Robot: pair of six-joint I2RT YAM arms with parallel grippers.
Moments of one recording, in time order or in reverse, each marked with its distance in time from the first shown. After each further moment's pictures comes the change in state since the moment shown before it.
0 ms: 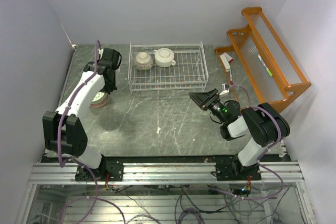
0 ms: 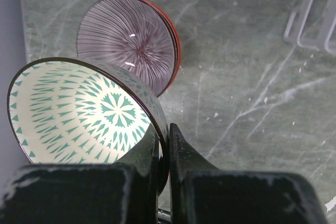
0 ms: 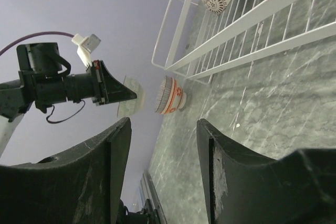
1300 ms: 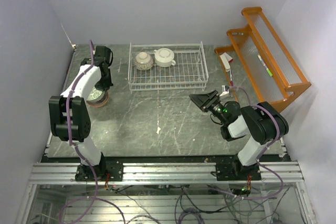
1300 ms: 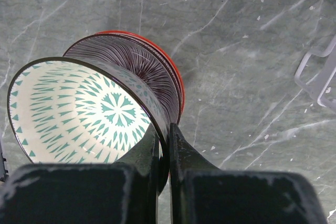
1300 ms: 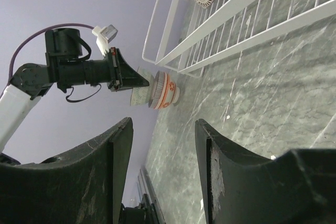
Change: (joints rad) left arm 0.161 0.188 0.063 0.090 0.126 0.021; right arm -0.021 0.032 -0.013 0.000 -0.032 -0.004
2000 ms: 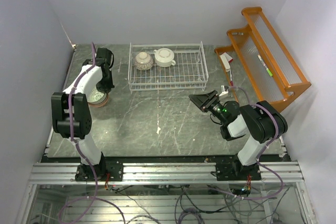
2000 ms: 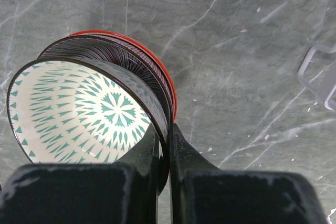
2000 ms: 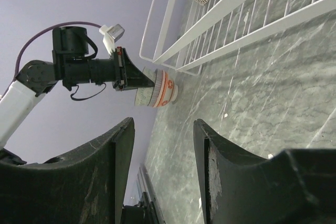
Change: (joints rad) left arm 0.004 0.042 -0.014 0.014 0.043 0.003; right arm -0.001 0.019 0.007 0.000 -0.013 0.000
